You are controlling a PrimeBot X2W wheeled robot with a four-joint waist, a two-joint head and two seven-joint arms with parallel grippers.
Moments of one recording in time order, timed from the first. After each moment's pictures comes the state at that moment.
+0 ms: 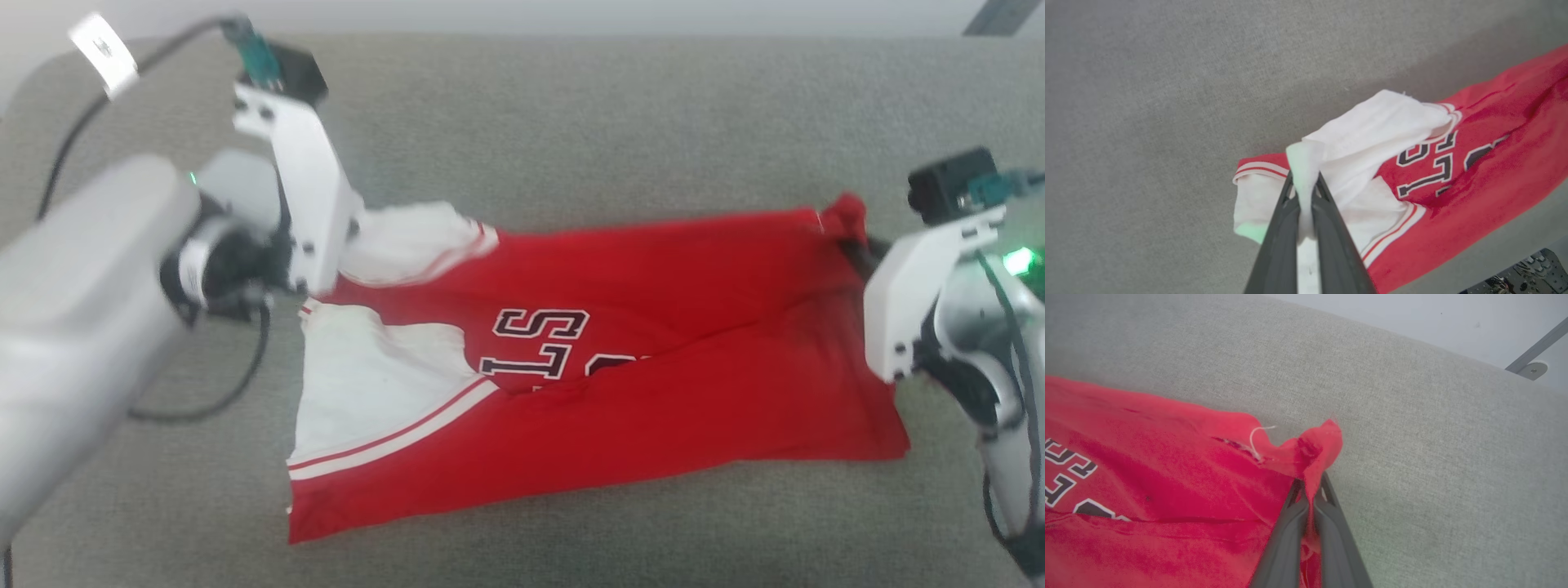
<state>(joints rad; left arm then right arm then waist) -1.17 0.62 -1.06 0.42 -1.23 0.12 0.77 -0.53 -0.39 0.18 0.20 0.40 0.13 0.60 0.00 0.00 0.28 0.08</state>
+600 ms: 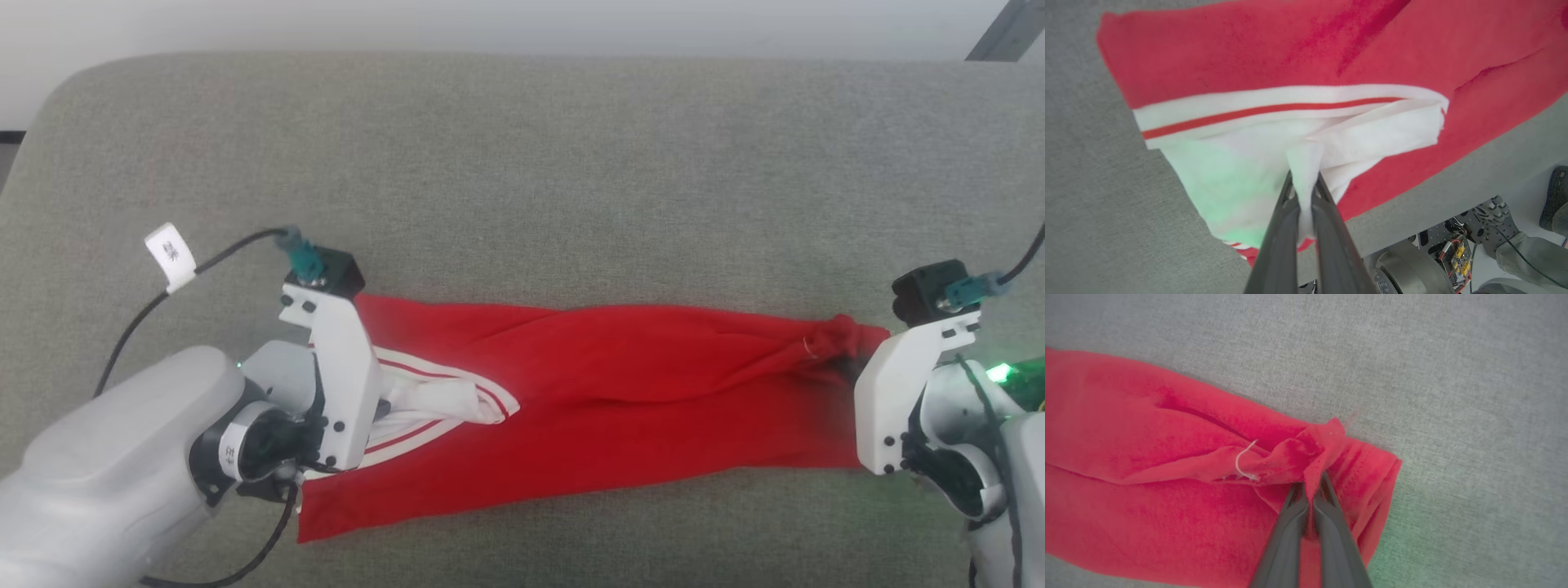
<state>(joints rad) -0.87 0.75 -1.10 0.08 -1.30 0.29 0.75 -0.31 -0.34 0.10 0.14 0.40 0.13 0.69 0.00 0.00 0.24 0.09</state>
